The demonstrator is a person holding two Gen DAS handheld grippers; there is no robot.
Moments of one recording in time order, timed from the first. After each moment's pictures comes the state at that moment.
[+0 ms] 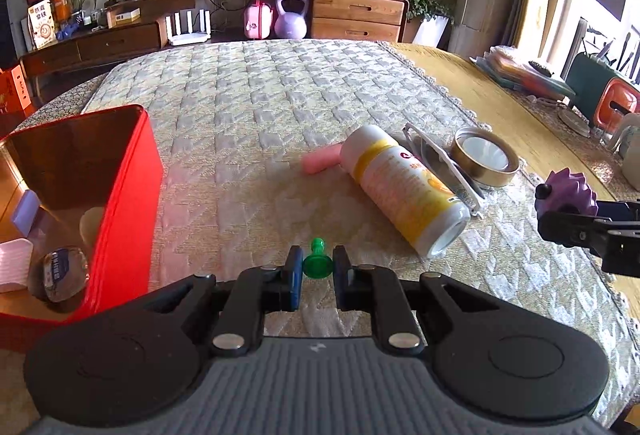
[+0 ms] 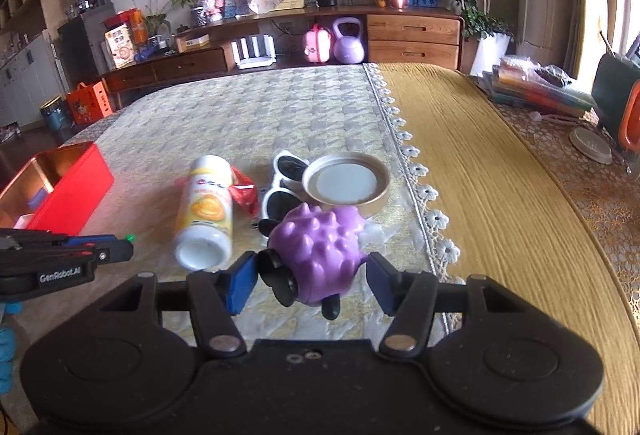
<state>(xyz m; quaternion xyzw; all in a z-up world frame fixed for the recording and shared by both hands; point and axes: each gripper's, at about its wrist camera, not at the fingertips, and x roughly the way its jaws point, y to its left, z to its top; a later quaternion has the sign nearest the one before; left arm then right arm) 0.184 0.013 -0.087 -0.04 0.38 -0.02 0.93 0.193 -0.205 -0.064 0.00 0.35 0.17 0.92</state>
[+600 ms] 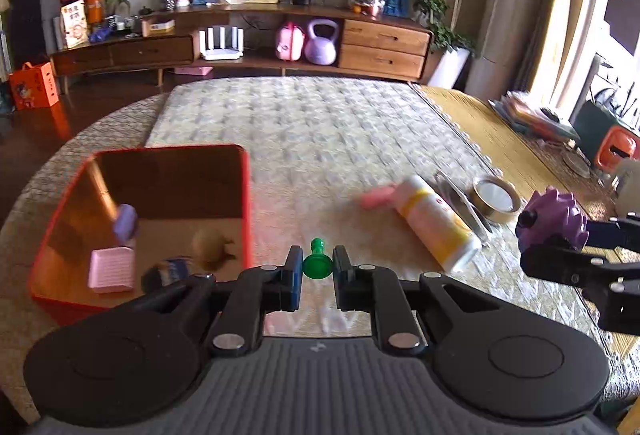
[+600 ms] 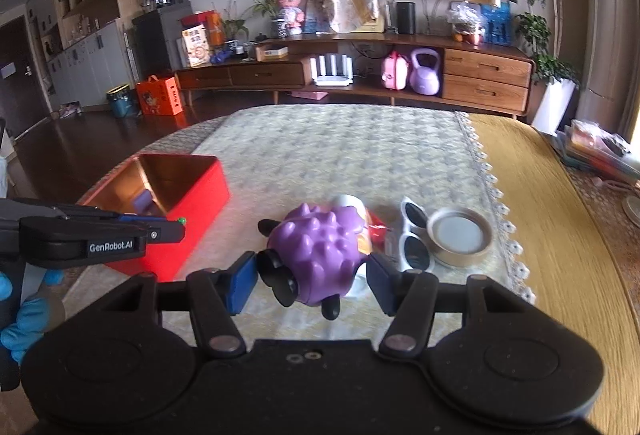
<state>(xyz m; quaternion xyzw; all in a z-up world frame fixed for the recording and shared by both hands) 0.136 0.071 -0.024 -0.06 0.35 0.02 0.93 0.153 -0.137 -0.005 -0.03 0.31 0.27 0.91</state>
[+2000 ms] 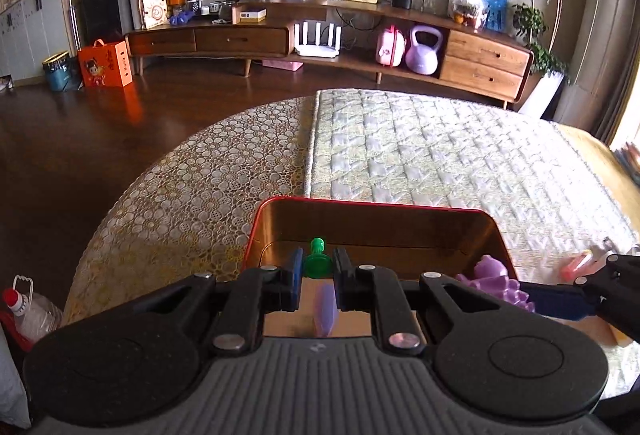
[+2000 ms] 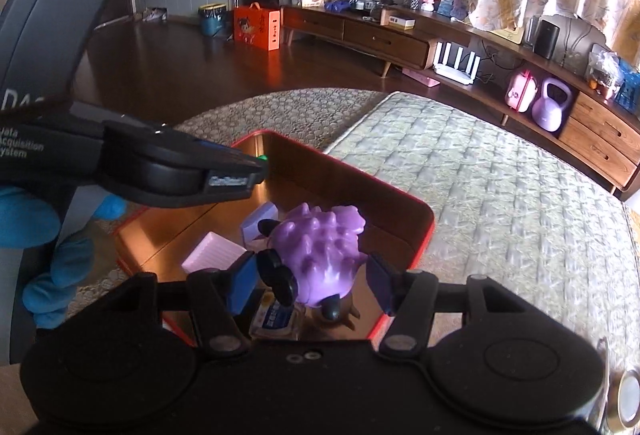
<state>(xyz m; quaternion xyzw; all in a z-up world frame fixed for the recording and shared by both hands) 0.210 0.231 -0.047 -0.07 0.36 0.13 0.92 0.203 0.105 -0.035 -0.18 0.33 0.38 0.85</state>
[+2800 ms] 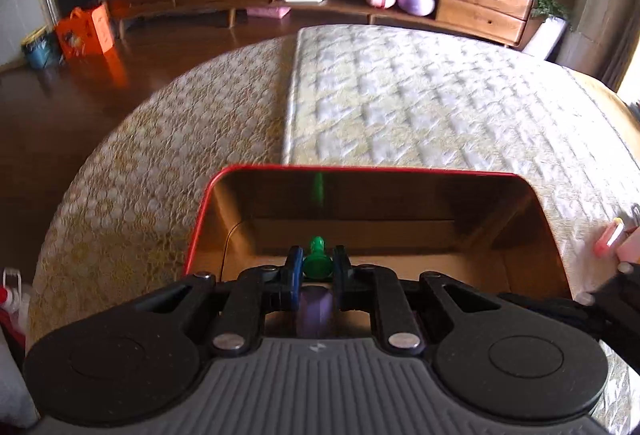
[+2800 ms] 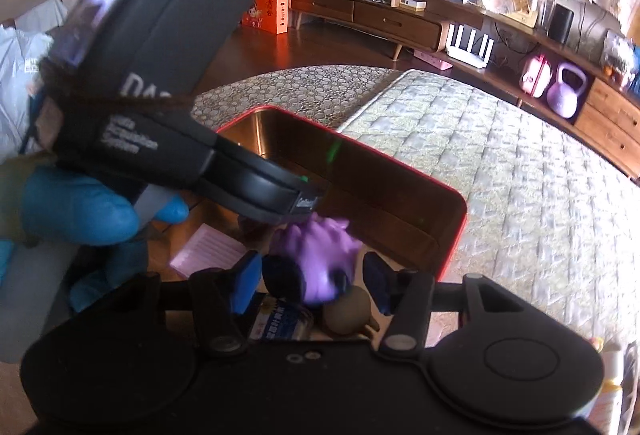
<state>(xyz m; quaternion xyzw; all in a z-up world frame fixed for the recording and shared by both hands) 0.258 0.236 -0.086 -0.07 0.44 0.11 0.89 0.216 0.114 -0.052 -0.17 0.36 0.39 0.83</state>
